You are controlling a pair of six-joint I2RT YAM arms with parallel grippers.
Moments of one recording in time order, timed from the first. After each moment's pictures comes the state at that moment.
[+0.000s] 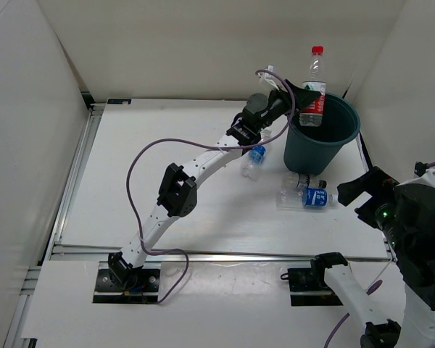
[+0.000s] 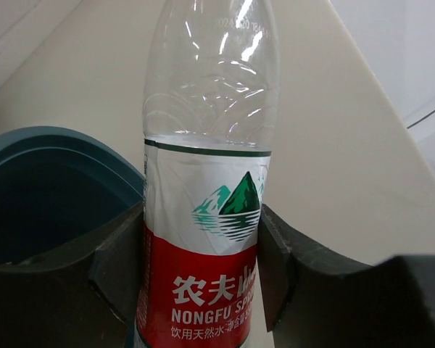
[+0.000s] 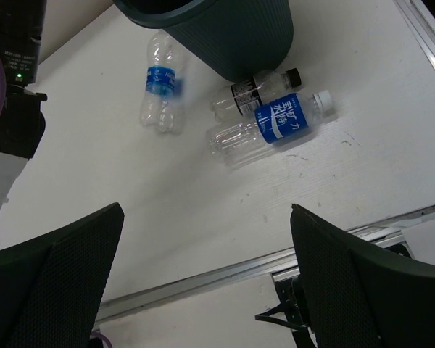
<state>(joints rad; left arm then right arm) -0.82 2.57 2.53 0.36 0.13 -1.03 0.18 0.66 1.58 -1.42 0.21 0.63</state>
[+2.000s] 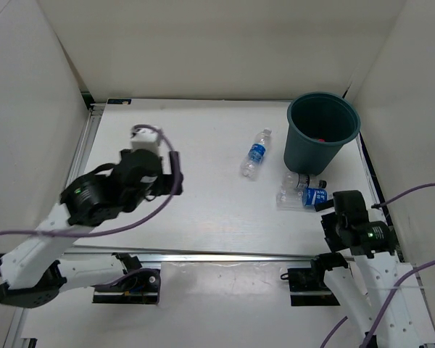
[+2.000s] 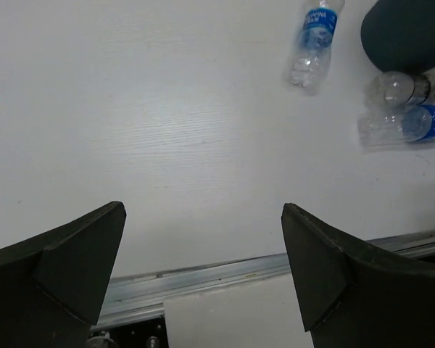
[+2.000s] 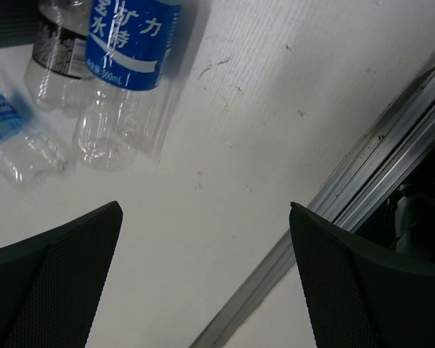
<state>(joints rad) -0.99 1.08 1.52 -1.13 -0.57 -0.58 0.18 0.53 0.77 -1.27 0.27 1.30</state>
